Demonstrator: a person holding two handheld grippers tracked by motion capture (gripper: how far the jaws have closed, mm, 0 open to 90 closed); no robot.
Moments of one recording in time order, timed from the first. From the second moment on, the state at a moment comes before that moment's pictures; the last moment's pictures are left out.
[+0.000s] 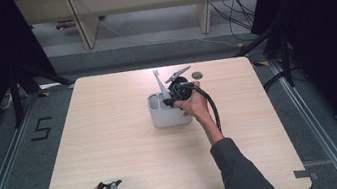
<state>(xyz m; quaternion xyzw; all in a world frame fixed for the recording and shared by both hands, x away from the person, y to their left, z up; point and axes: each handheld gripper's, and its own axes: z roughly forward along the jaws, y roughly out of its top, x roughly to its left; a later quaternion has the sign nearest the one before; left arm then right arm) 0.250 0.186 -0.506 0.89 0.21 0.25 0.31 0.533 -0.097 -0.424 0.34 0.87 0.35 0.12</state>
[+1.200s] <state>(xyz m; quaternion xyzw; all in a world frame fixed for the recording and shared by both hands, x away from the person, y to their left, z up) 0.250 0.185 -0.507 0.89 0.21 0.24 0.31 0.516 -0.116 -0.402 0.34 0.86 0.37 0.13</state>
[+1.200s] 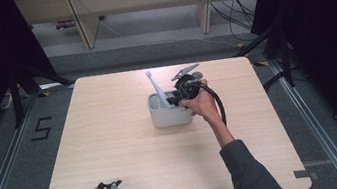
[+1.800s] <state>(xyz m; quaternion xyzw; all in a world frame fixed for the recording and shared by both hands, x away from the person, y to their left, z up) 0.250 0.185 -0.507 0.89 0.22 0.24 0.31 0.507 -0.124 -0.394 0.35 0.85 0.38 0.13</state>
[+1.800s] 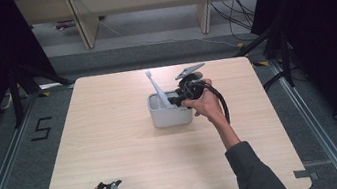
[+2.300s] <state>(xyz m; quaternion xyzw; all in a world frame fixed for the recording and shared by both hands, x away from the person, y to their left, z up) 0.251 0.186 -0.507 0.89 0.21 0.24 0.31 0.500 -0.134 -0.392 0.35 0.84 0.39 0.13</state>
